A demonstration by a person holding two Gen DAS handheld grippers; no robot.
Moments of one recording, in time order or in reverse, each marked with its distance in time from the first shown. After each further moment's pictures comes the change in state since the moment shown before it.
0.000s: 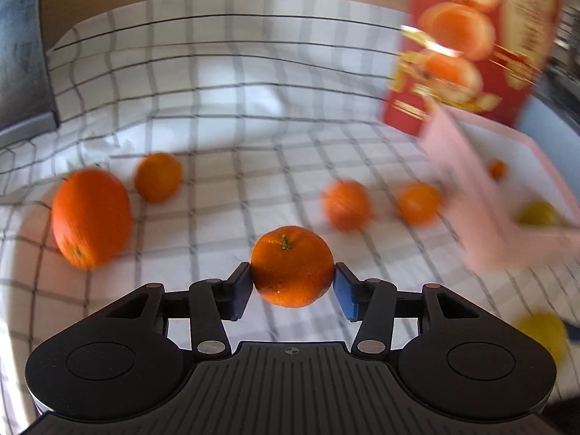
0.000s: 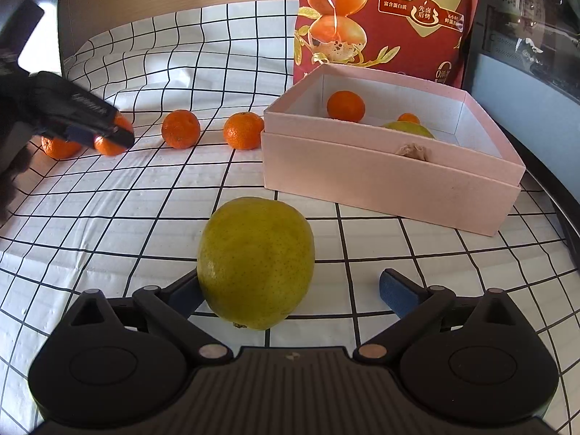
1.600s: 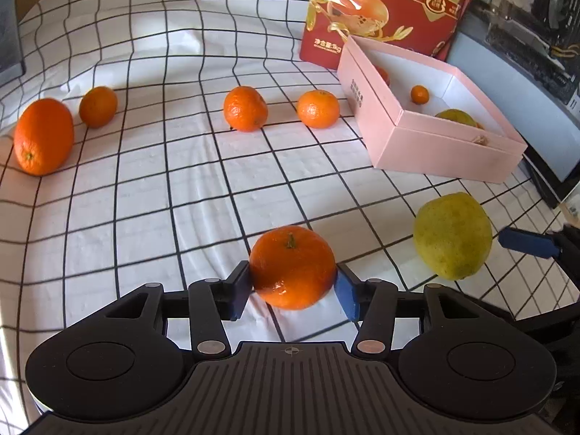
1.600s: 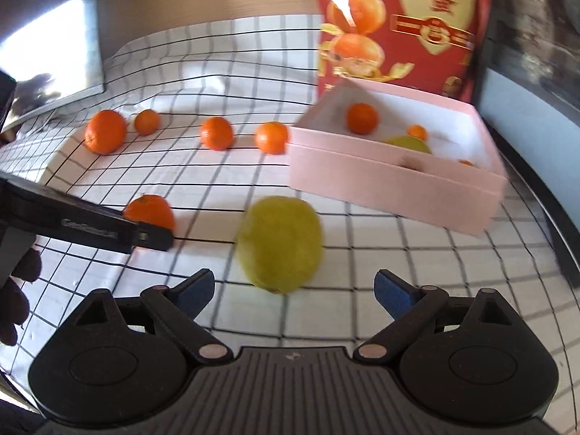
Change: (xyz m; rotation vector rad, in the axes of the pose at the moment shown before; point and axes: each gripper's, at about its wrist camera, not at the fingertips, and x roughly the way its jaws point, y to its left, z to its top) left arm -0.023 -0.053 -0.057 0.051 0.079 -0.082; right arm -0.045 0.012 0.003 -0.062 0.012 0.078
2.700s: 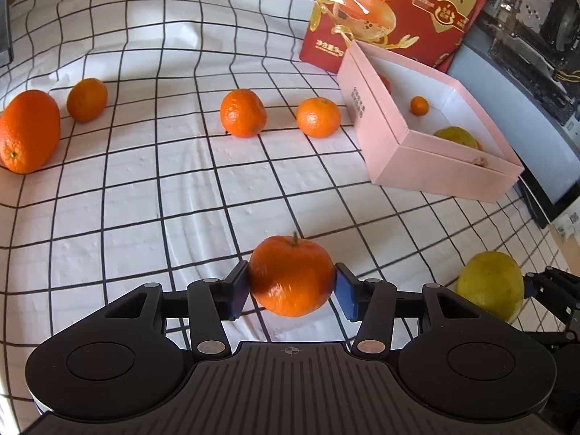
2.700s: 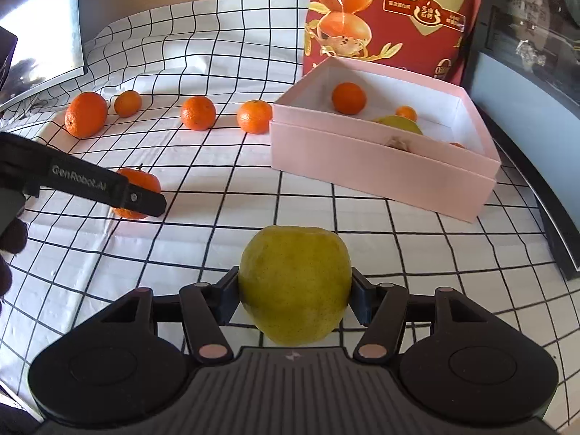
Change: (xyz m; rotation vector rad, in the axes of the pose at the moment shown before) left arm 0.007 0.010 0.014 -0.056 0.027 -0.077; right arm 0.004 -0.018 -0.006 0.035 0.062 -0.059
